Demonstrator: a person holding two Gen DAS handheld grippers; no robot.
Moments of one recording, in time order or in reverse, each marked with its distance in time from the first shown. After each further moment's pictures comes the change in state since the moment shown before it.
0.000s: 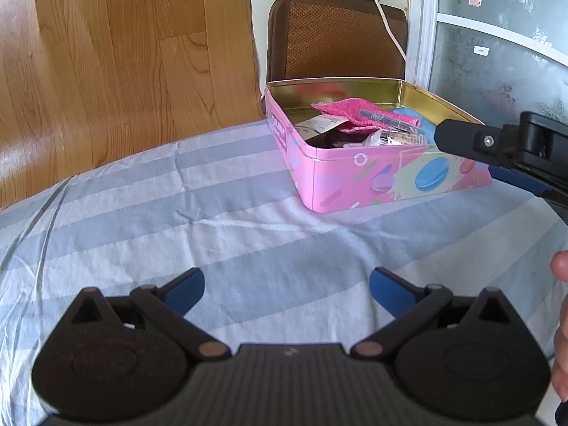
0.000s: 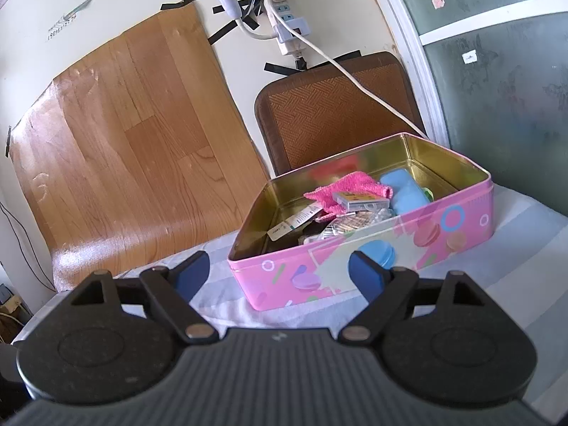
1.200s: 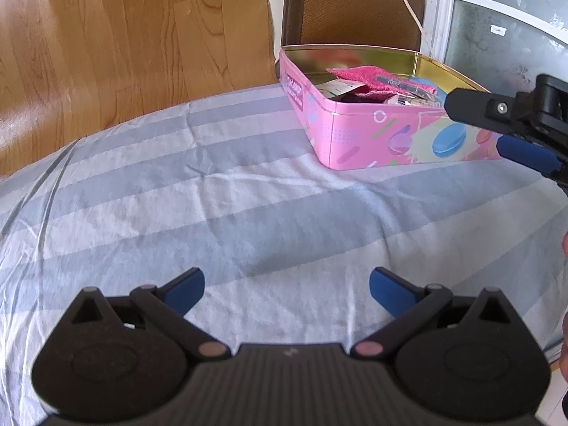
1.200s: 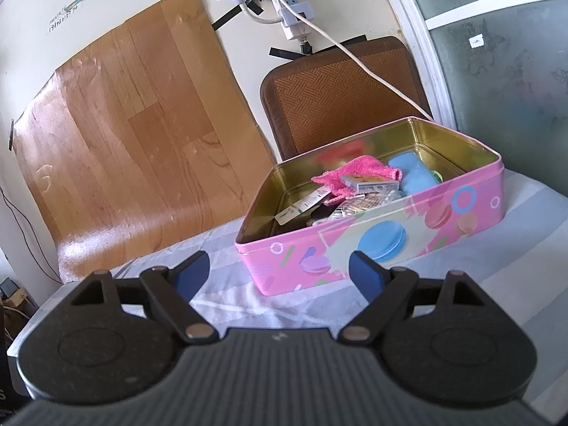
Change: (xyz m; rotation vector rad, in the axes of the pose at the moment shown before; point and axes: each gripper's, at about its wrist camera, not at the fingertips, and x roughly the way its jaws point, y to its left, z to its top) left arm 0.006 0.013 -0.017 -0.027 0.100 0.011; right arm 0.005 0.002 -0.006 0.007 0.042 0.022
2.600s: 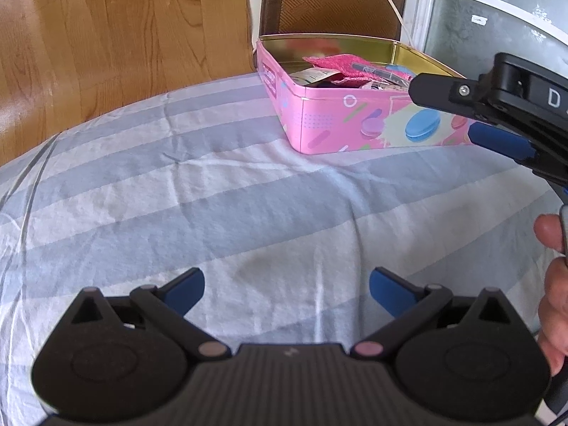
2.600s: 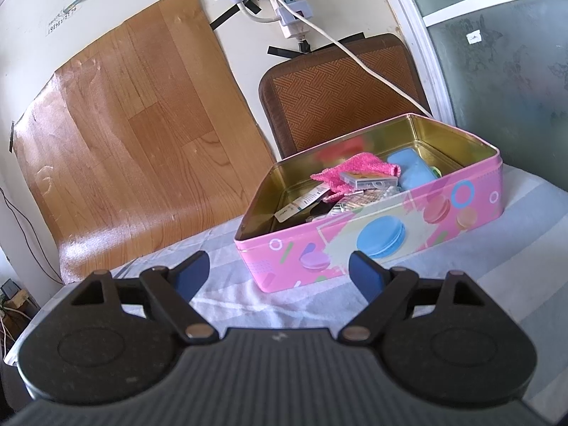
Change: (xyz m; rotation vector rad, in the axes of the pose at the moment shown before) left arm -0.003 -0.008 -0.006 0.023 0.032 -0.071; right arm -0.001 0.000 -0.001 0.004 0.003 0.006
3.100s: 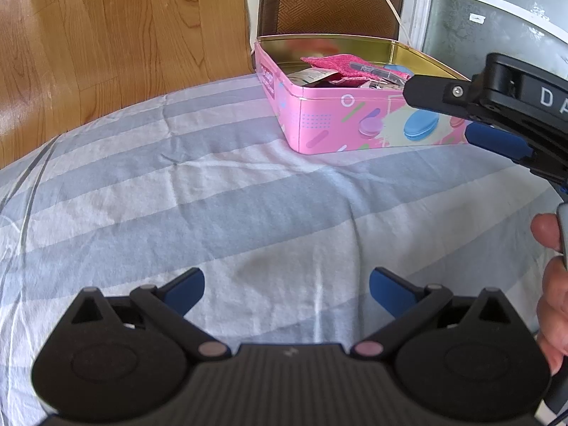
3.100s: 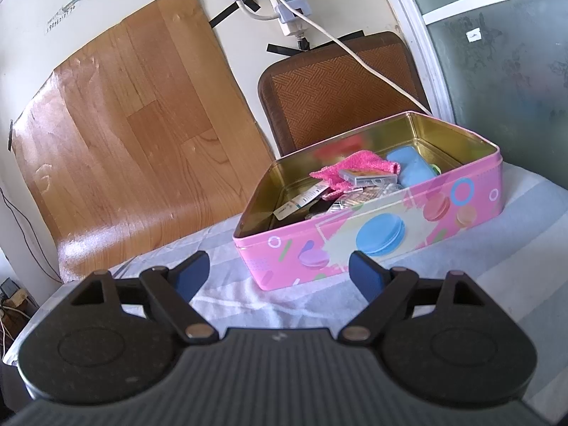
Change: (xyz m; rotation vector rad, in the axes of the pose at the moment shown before) left arm -0.001 0.000 0.000 0.013 -0.003 0.000; right arm 0.000 0.000 -0.004 0.004 0.001 -0.011
